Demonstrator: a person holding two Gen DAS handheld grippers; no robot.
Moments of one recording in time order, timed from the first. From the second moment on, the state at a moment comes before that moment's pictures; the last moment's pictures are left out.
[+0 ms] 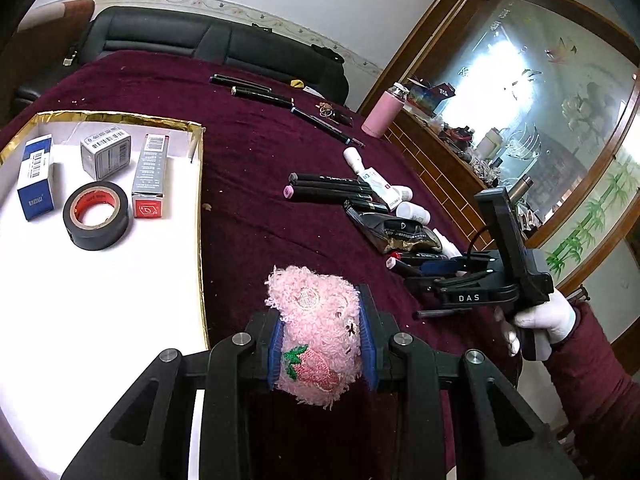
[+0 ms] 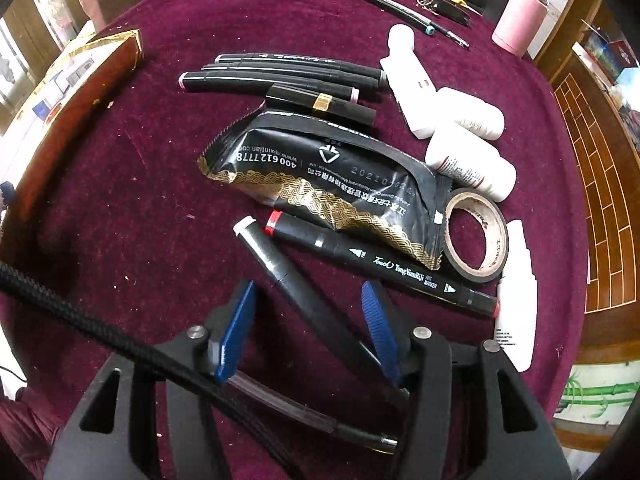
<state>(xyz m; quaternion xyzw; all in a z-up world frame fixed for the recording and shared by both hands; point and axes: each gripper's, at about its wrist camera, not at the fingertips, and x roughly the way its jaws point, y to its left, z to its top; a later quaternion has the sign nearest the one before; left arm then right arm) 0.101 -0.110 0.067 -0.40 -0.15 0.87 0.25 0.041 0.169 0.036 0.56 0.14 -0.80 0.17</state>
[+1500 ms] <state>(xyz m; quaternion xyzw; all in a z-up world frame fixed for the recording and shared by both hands) 0.132 -0.132 0.056 -0.38 -0.19 0.87 0.25 0.030 0.192 0.026 0.61 0.10 -0.78 0.12</state>
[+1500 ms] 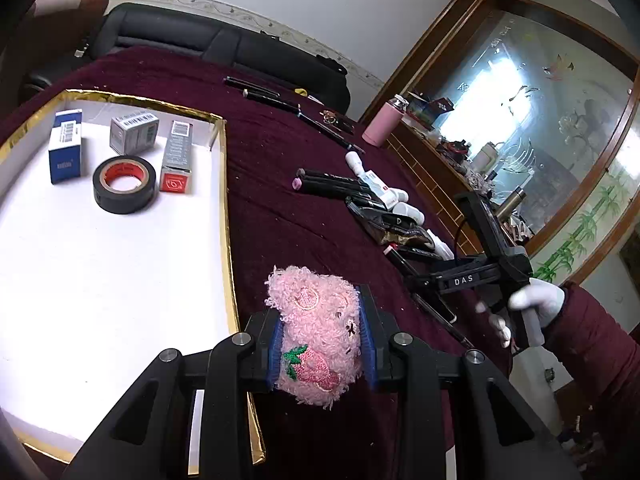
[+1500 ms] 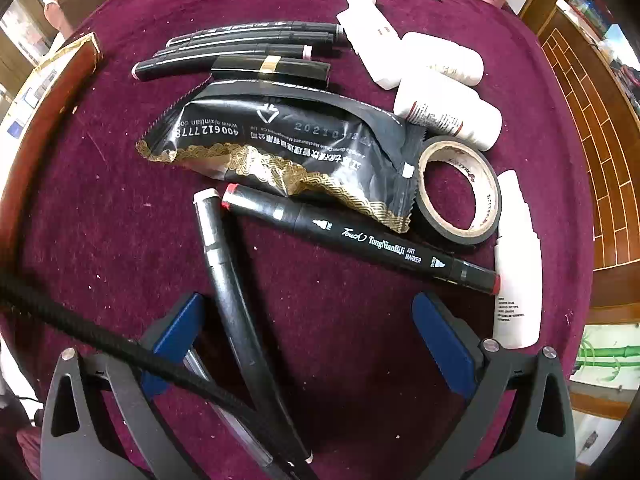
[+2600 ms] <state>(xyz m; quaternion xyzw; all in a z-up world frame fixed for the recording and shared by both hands) 0.138 -0.164 0.065 -0.36 -0.20 0.89 0.21 0.079 0.145 0.075 0.50 -0.02 -0.84 0.20</state>
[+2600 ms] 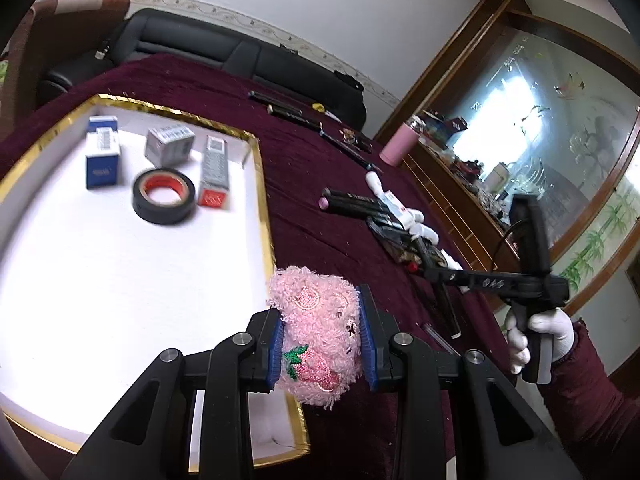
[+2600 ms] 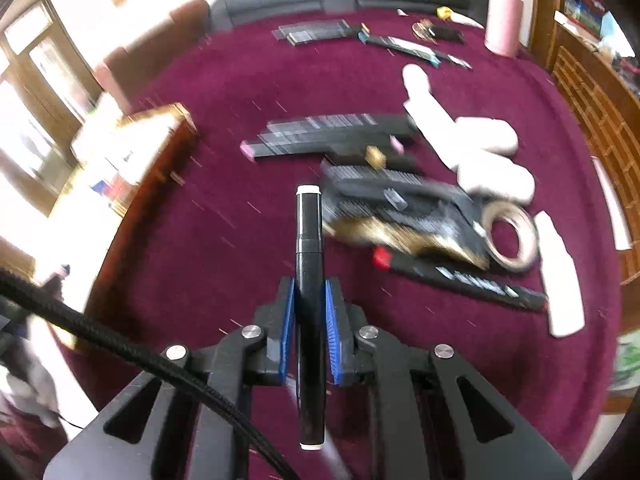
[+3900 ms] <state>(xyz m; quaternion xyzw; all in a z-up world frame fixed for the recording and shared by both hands) -0.001 -0.304 0.055 -0.45 -0.04 0.89 0.02 -0.046 -0.166 0.024 0.56 -0.13 -0.74 0.36</state>
